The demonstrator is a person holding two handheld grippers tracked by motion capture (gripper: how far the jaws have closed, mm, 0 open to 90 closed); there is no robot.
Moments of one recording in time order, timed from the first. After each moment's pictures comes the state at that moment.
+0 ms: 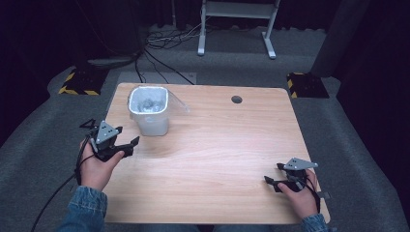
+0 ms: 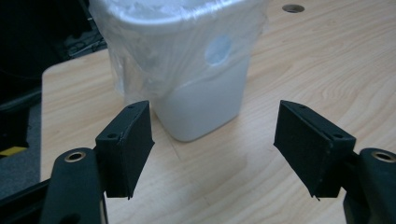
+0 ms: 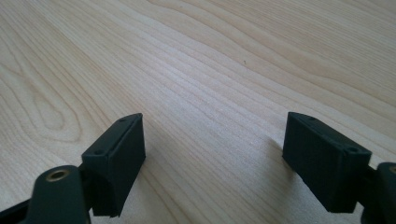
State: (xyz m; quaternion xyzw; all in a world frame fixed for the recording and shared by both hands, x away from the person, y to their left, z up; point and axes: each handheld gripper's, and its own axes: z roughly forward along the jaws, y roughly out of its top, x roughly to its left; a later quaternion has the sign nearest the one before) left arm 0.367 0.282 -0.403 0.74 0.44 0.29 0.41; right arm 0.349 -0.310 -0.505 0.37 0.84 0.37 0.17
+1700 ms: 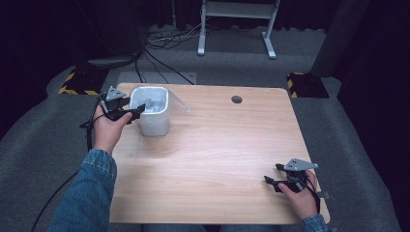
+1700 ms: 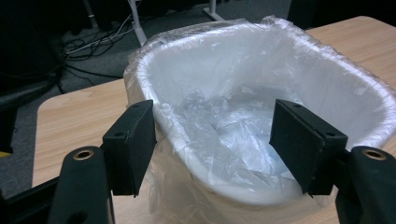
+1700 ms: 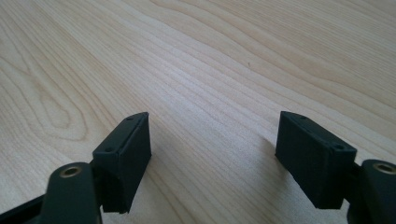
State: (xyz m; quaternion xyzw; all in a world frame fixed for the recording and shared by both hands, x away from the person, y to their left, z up) left arm 0.470 0.279 -0.385 0.72 0.47 0.26 0.43; right arm 0.347 -0.309 -0.505 0.37 0.84 0.37 0.17
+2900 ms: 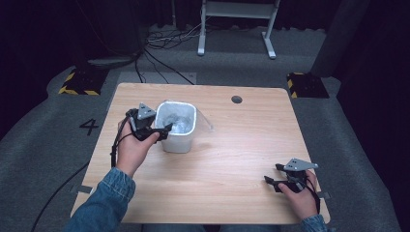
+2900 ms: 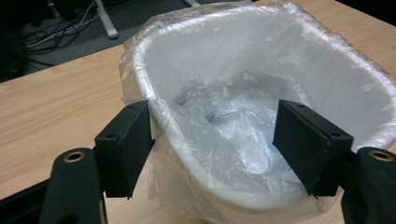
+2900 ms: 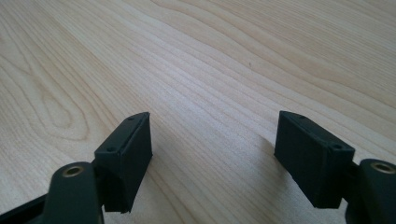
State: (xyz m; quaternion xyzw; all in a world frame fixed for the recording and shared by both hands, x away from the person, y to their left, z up) left arm 0.409 0.186 -0.378 0.77 0.43 0.23 0.41; right arm 0.347 -0.309 -0.505 0.37 0.84 0.37 0.17
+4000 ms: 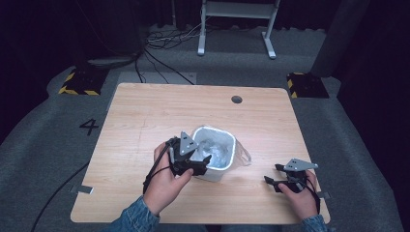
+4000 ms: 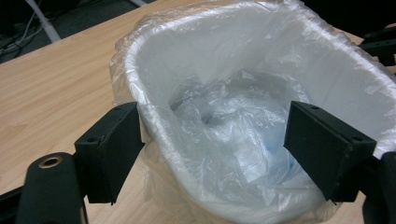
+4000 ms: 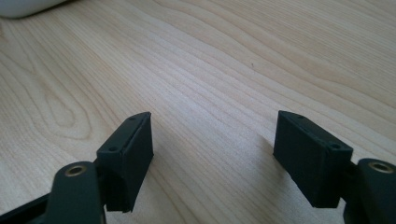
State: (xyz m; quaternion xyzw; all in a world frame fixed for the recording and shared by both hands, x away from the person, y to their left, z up) left arm 0.327 0.081 -0.377 0.81 0.36 0.20 0.42; right arm 0.347 -0.309 -0.505 0.36 0.84 0.37 0.17
